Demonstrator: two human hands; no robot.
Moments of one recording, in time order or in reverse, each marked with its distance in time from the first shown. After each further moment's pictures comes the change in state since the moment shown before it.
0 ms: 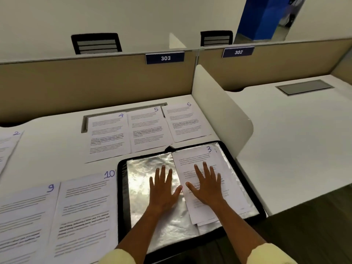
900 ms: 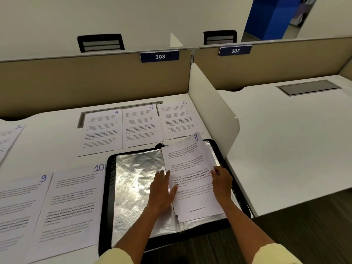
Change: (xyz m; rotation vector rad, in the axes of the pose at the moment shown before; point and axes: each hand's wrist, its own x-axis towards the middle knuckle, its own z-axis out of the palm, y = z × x) left_hand -0.009 0.052 0.031 -0.221 0.039 -0.099; right_hand -0.002 0.084 -0.032 0.842 0.384 0.282
